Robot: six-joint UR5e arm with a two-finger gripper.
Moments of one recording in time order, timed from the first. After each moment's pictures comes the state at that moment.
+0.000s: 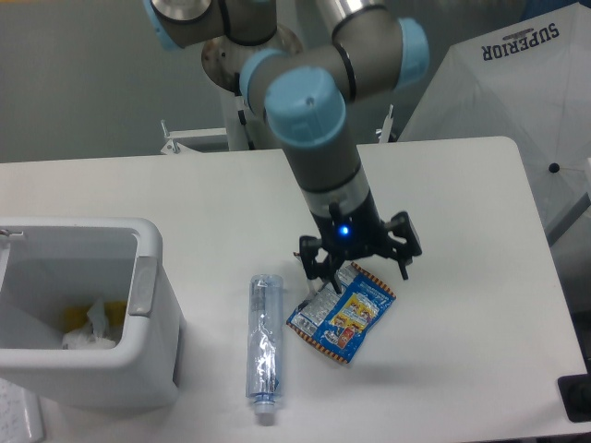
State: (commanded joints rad) arm 2.40 -1.94 -1.53 -0.87 1.76 0.39
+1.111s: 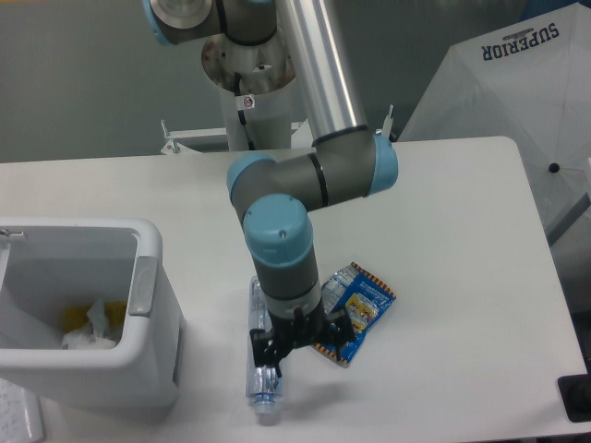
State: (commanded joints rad) arm 2.29 -2.18 -1.49 -0.71 1.57 0.02
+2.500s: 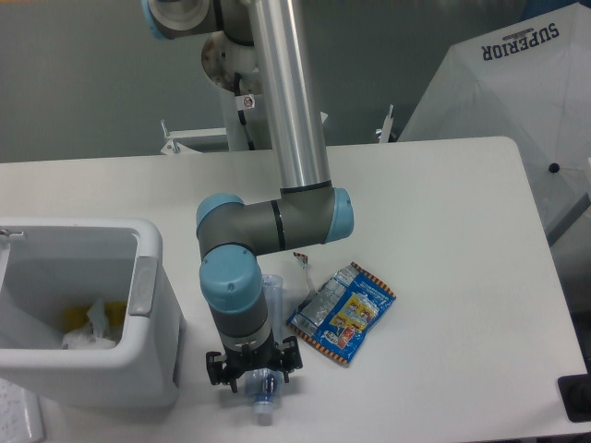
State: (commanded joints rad) arm 2.21 -2.26 -1.52 -0.68 1.61 0.06
